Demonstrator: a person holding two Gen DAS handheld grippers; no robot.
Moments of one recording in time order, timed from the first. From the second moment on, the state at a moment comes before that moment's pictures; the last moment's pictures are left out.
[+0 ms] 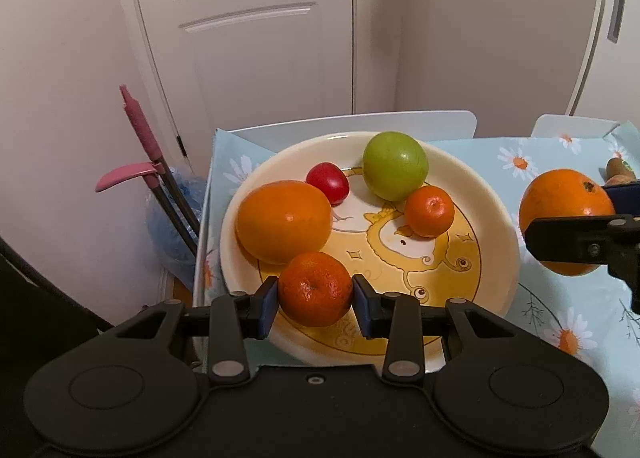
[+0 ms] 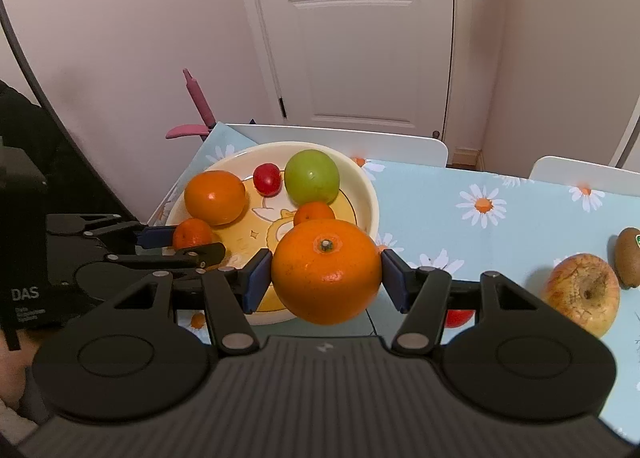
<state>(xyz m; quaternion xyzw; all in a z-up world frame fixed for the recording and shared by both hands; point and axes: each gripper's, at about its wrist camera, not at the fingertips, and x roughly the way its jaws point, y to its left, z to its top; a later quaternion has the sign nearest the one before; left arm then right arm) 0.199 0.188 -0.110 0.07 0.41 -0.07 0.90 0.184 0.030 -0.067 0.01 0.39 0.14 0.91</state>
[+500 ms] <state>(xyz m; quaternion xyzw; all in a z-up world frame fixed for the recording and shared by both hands) 0.162 0.183 -0.086 0.07 0.38 -0.07 0.92 0.196 0.022 -0.060 -0.01 0.39 0.15 0.91</state>
